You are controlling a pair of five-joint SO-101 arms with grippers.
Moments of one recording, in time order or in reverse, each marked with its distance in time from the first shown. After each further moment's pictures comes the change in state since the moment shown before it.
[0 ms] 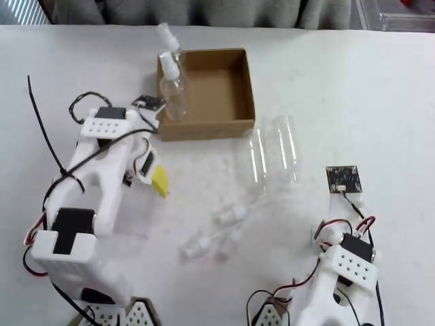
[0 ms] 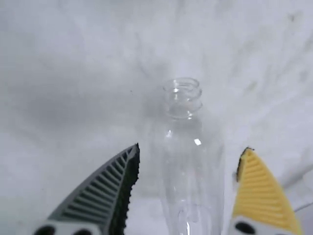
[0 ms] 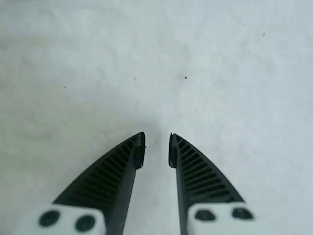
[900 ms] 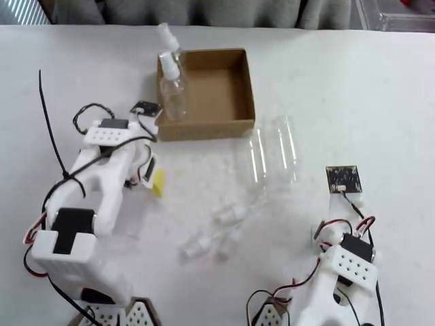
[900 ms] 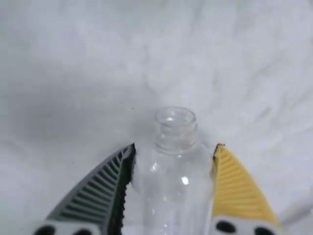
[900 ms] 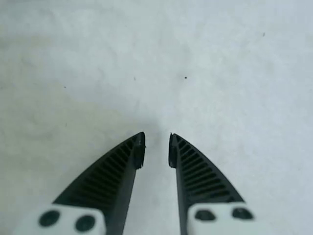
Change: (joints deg) left arm 0.0 0.0 7.4 -10.5 4.0; right arm 0.0 0.0 0.0 0.0 0.0
